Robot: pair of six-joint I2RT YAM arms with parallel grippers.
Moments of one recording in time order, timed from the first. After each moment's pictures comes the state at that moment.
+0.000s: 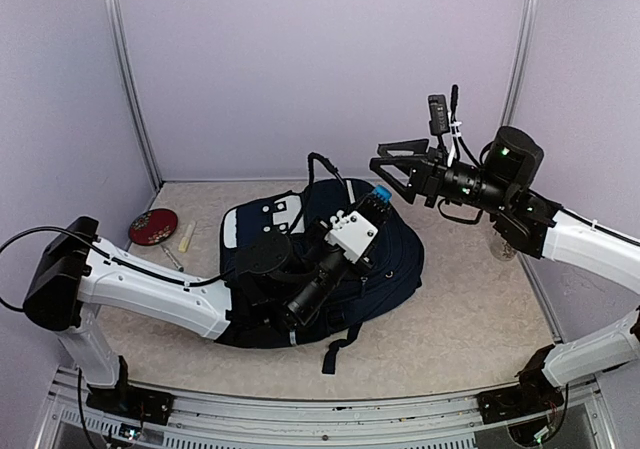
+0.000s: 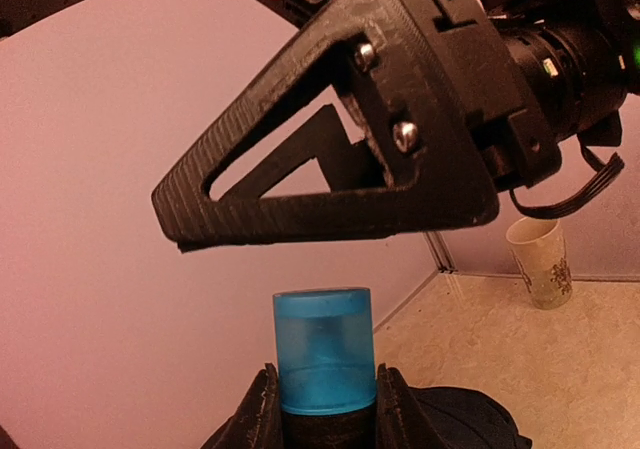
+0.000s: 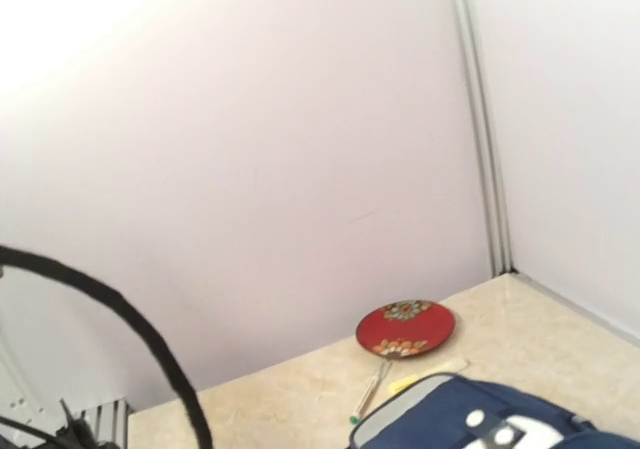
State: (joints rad) left arm -1.33 1.77 1.11 0.99 -0.66 0.70; right arm 0.68 1.21 0.99 0.39 -0.55 0.28
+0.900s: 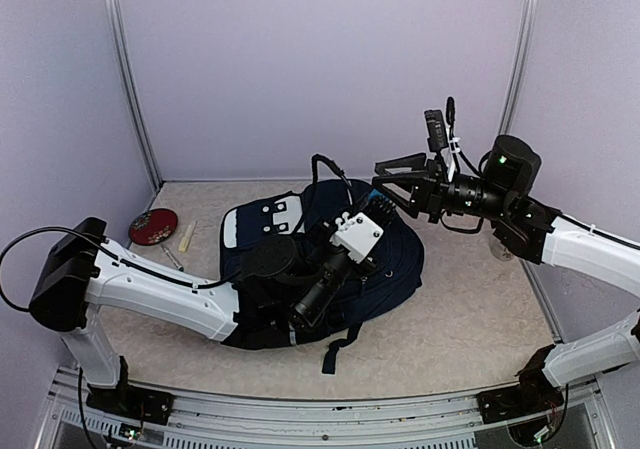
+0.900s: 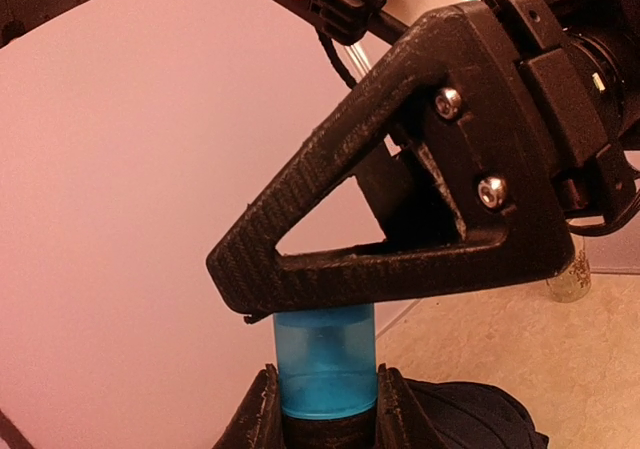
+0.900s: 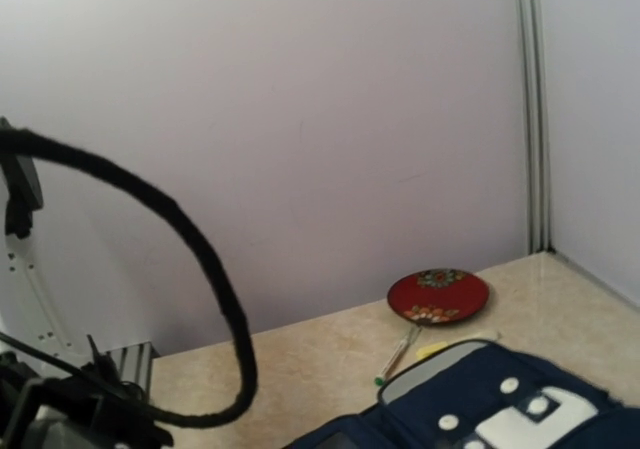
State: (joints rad) left arm -1.34 1.81 1.14 1.03 -0.71 0.75; right arm 0.67 1.20 0.93 0.40 -0.68 0.21
